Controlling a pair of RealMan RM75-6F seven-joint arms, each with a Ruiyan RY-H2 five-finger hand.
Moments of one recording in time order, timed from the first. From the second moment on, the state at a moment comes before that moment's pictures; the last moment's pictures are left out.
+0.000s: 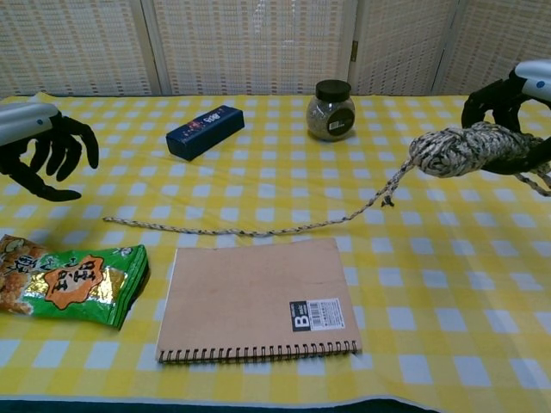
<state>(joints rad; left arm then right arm) -0.56 -1.38 -0.17 -1.36 1.43 0.99 0.01 0.58 -1.32 0.01 -1.29 -1.62 1.24 0.25</state>
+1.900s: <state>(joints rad) -0.68 -1.58 -0.12 -1.19 1.24 0.85 0.16 0.58 -1.35 0.04 -1.27 -1.59 1.18 0.23</state>
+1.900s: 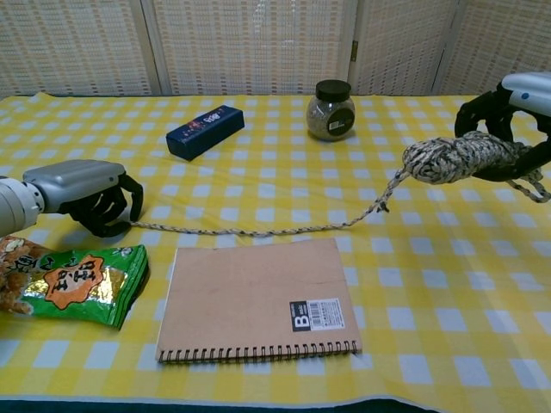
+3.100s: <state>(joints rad) -0.66 -1.31 -0.23 -1.48 1.31 0.99 -0.03 0.60 -1.34 0.06 -1.42 -1.65 1.21 0.35</state>
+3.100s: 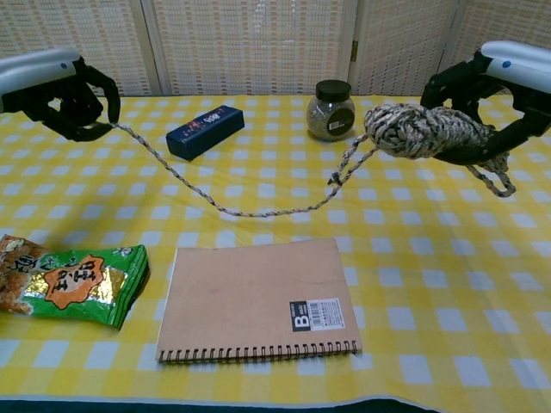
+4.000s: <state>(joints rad) -0.89 -1.21 -0.38 -1.99 1.11 0.98 0.29 0.76 -1.57 0.23 -1.61 -1.28 0.94 0.20</state>
